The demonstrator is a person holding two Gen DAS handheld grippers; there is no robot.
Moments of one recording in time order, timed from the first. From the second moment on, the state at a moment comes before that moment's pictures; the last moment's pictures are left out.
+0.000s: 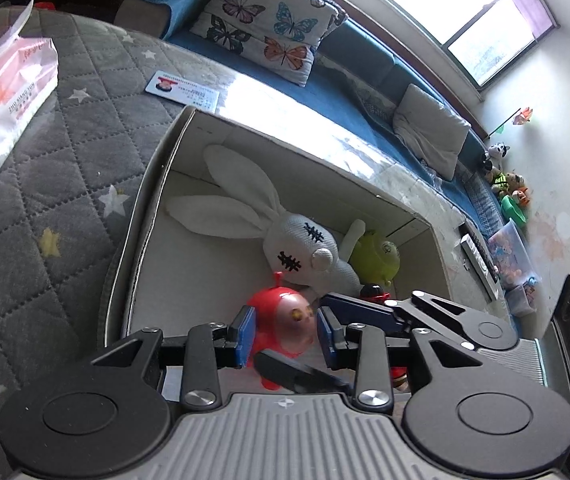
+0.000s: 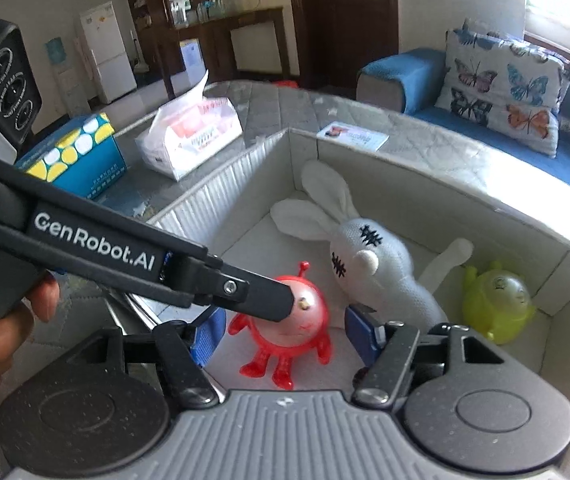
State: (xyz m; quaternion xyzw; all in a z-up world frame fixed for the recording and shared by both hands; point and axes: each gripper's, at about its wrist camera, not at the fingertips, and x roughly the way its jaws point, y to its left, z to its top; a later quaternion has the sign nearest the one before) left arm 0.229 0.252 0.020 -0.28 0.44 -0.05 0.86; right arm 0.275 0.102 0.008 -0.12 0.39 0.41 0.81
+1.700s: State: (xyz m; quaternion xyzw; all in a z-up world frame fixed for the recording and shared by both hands) left arm 0.171 0.025 0.013 -0.23 0.42 -0.19 0.86; right arm 0.170 -0.175 0.001 -0.07 0.31 0.22 0.92
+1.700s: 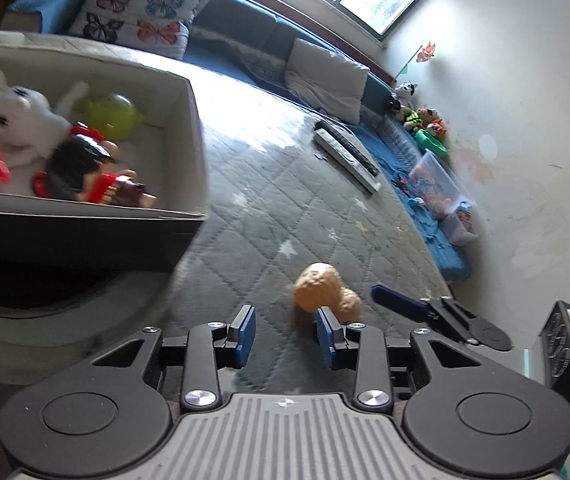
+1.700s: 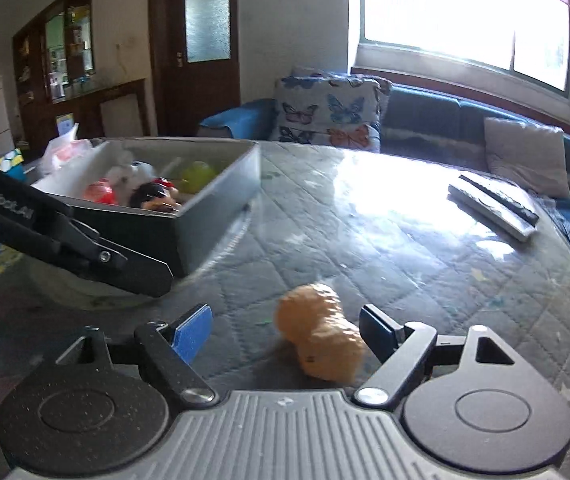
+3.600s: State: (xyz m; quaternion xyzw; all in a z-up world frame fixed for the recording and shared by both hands) left arm 0.169 0.082 0.075 -0.22 0.32 -0.16 0.91; right arm 0.174 -0.112 0.048 -0.04 0.28 0.33 0.90
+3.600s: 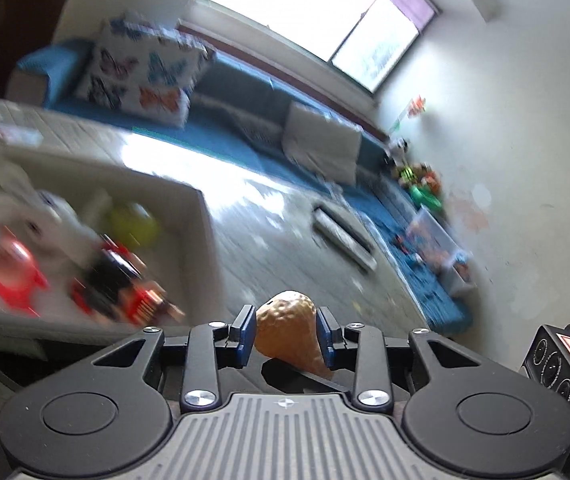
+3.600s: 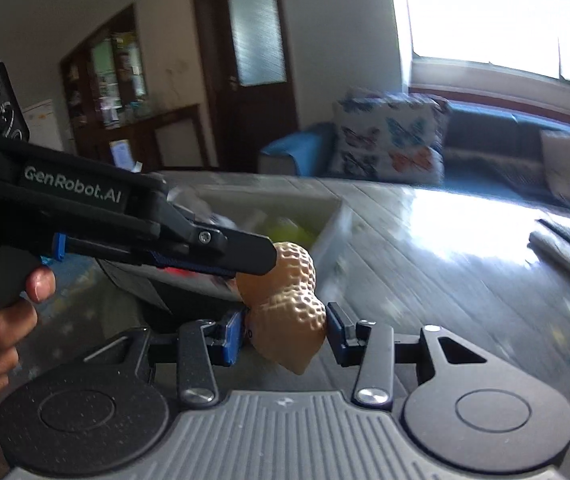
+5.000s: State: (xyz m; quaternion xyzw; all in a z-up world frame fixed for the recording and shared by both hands) left arm 0.247 0.242 0.011 -0.27 0.37 -0.07 0.89; right arm 0.278 0.074 -0.004 -0.13 0.36 0.37 0.85
